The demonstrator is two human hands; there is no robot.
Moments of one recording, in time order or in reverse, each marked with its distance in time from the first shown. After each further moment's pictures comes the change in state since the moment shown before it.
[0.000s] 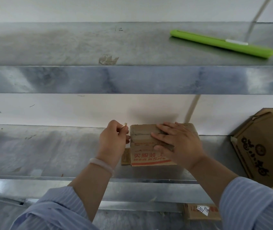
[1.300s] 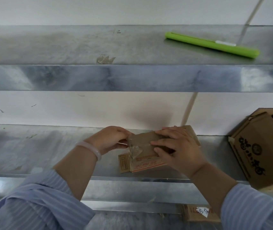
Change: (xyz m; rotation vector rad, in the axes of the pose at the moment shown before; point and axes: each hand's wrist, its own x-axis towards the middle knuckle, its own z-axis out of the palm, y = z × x) left_hand 0.024 0.006 -0.022 -0.202 -0.660 -0.377; right_hand -0.018 -0.012 -0.004 0.221 0.180 -0.011
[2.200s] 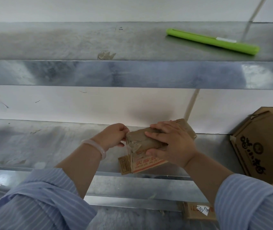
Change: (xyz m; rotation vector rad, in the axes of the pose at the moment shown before) left_hand 0.003 -0.008 0.006 0.317 0.183 0.063; right_hand 0.018 0.001 0.007 -0.063 -0.189 -0.025
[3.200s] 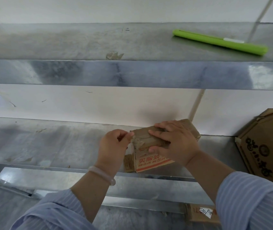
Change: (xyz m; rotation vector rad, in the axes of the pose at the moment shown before) left_hand -0.048 -0.016 0.028 0.008 0.566 0.275; right_hand 0.006 -0.007 -0.005 -0.040 -0.126 0.106
